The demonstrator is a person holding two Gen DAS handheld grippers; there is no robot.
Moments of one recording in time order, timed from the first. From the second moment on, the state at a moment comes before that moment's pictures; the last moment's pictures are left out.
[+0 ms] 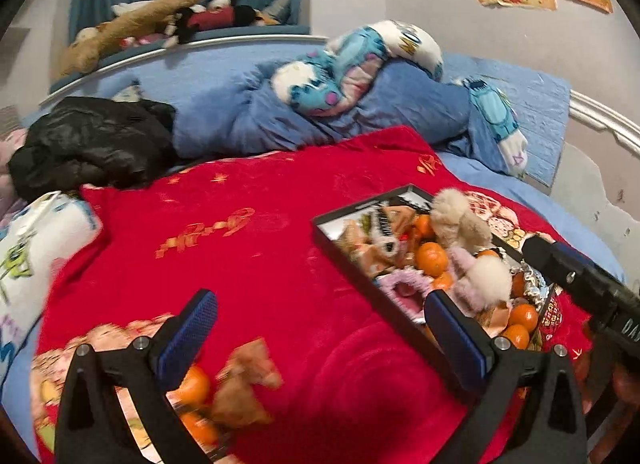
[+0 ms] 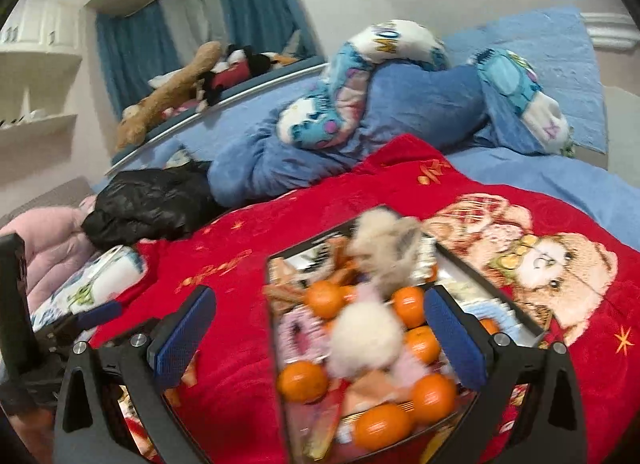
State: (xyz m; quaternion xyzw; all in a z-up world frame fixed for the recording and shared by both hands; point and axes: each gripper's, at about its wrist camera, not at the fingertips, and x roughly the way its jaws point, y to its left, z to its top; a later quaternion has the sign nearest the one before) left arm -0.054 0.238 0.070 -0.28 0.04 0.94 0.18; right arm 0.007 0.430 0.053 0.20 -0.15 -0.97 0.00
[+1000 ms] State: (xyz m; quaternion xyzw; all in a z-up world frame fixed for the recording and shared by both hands) left arm -0.051 0.056 -0.034 -0.38 0.00 0.92 0.09; right arm -0.040 0.277 0.021 0.26 -0.09 -0.96 0.10
